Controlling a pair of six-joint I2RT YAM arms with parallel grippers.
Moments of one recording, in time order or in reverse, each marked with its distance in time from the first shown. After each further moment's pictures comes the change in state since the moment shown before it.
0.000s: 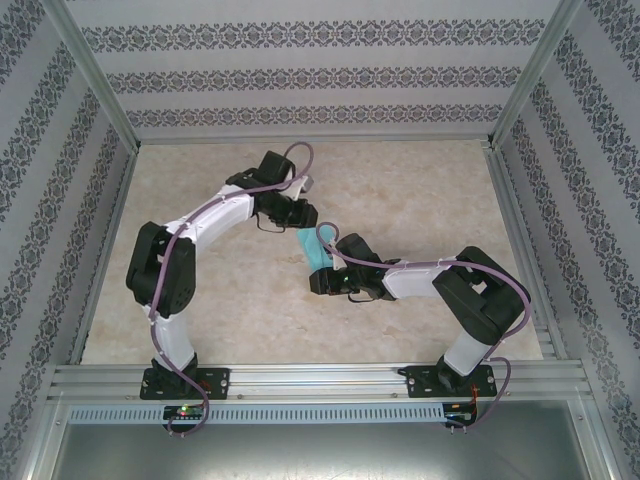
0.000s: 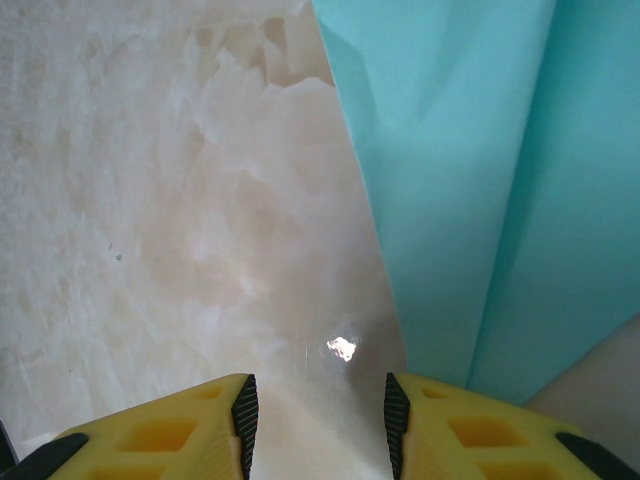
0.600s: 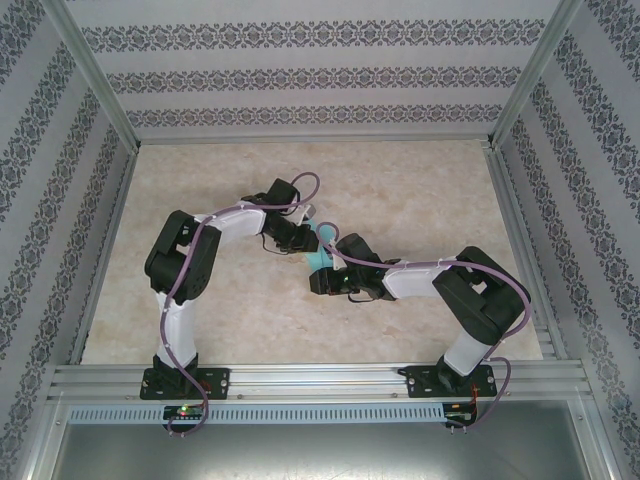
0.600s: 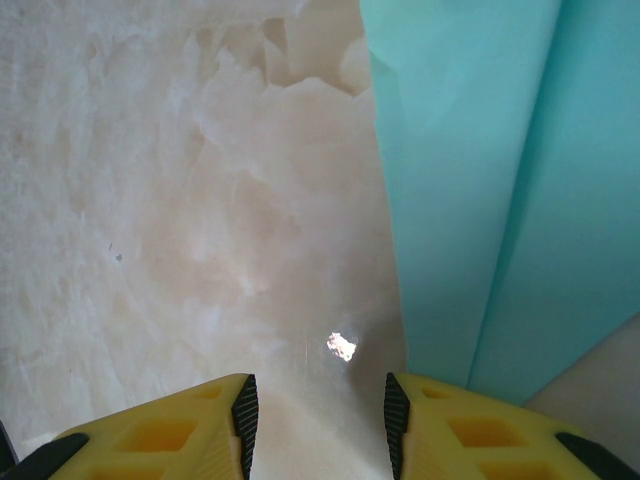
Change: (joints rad) left arm -0.007 0.140 -0.149 0.164 0.079 -0.043; right arm 0.000 -0.002 0.000 0.000 0.000 0.001
